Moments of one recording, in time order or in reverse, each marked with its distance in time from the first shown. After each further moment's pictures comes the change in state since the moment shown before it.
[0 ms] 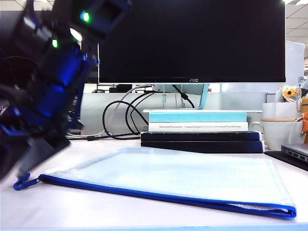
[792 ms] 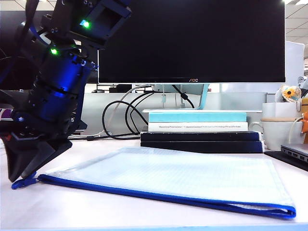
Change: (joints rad) left arm 0.000 -0.001 0.000 -0.010 0.002 0.000; right arm -0.002 0.018 0.006 0.027 0.056 0.000
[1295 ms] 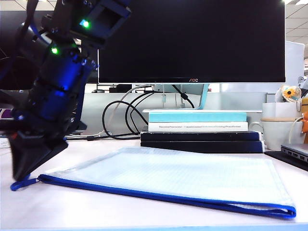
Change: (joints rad) left arm 0.000 0.000 0.000 0.000 0.000 0.000; right arm -0.010 0.003 0.029 -0.047 -0.020 0.003
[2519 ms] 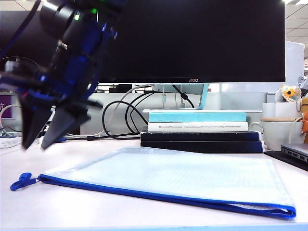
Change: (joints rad) left arm 0.000 0.002 0.000 0.003 0.117 -0.022; right arm -0.052 -0.040 0.098 -0.189 -0.088 0.058
